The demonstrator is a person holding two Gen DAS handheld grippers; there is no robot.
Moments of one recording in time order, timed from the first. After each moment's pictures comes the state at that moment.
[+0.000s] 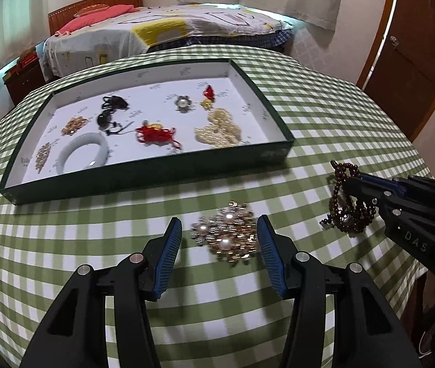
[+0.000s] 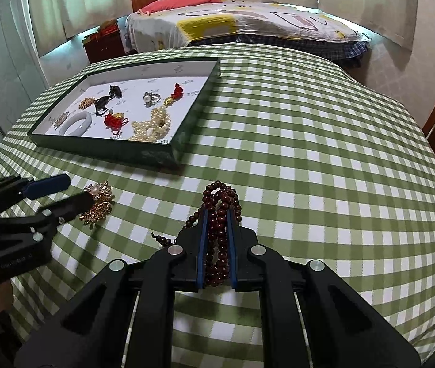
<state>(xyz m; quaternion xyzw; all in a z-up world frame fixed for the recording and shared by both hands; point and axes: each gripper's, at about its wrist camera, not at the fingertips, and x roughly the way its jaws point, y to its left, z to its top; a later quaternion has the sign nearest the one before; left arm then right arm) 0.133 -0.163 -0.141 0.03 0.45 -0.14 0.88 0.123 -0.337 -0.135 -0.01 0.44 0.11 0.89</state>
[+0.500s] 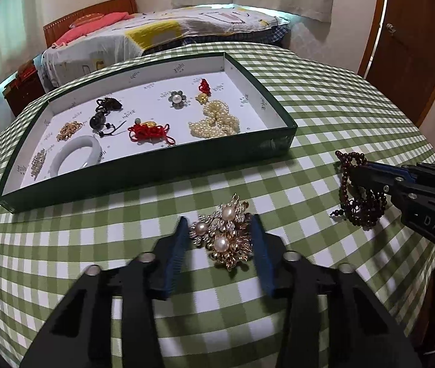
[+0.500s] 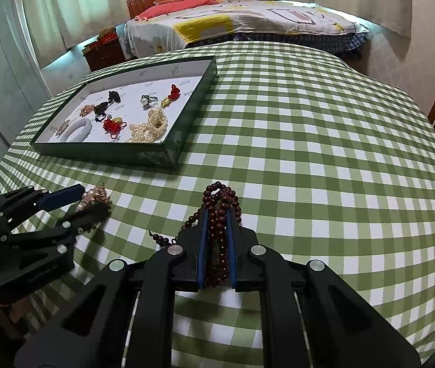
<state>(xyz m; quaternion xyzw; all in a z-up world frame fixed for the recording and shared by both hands) 0.131 -0.166 -0.153 0.06 0.44 -0.14 0.89 0.127 -0.340 -0.143 0.01 0.44 0.11 0.89</state>
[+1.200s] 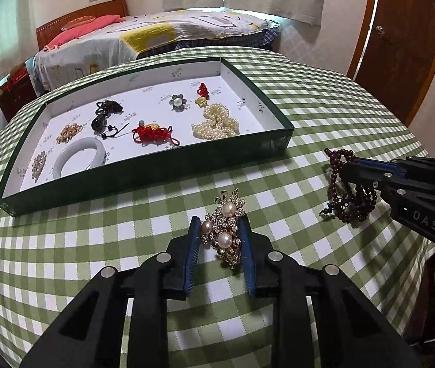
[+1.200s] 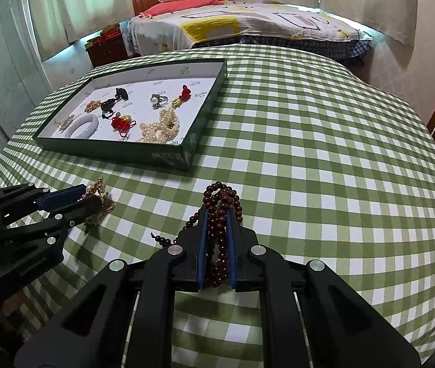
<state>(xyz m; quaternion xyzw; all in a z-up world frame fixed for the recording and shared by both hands) 0.129 -0.152 -0.147 0.05 0.44 -0.17 0.88 0.125 -0.322 -0.137 -0.01 0.44 0.11 0.89</state>
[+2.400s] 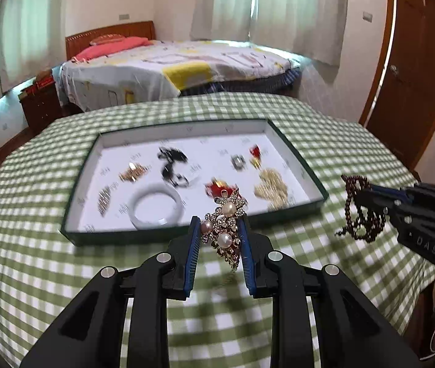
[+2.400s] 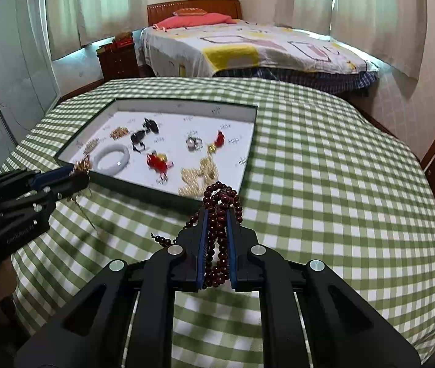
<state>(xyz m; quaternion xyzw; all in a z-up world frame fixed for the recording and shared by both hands) 0.138 -0.088 -0.084 0.01 0.36 -0.13 0.92 0.128 -0.269 -0.078 -0.04 0.39 0.13 0.91</state>
